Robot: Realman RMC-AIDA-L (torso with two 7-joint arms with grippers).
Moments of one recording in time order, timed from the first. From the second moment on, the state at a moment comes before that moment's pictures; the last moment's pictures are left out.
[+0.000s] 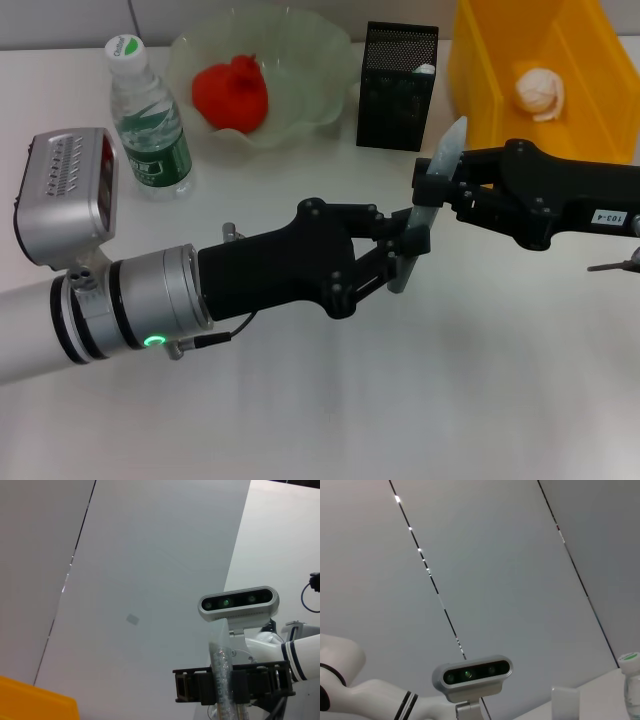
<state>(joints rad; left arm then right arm) -0.52 -2.06 1.85 0.35 0.69 1.49 -0.98 0.55 2.04 -0.81 -0.54 -1.70 -1.83 1.44</state>
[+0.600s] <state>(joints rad) -0.52 -2.06 1.83 0.35 0.69 1.48 -0.98 0.56 2.03 -0.80 -0.54 -1.70 -1.83 1.43</state>
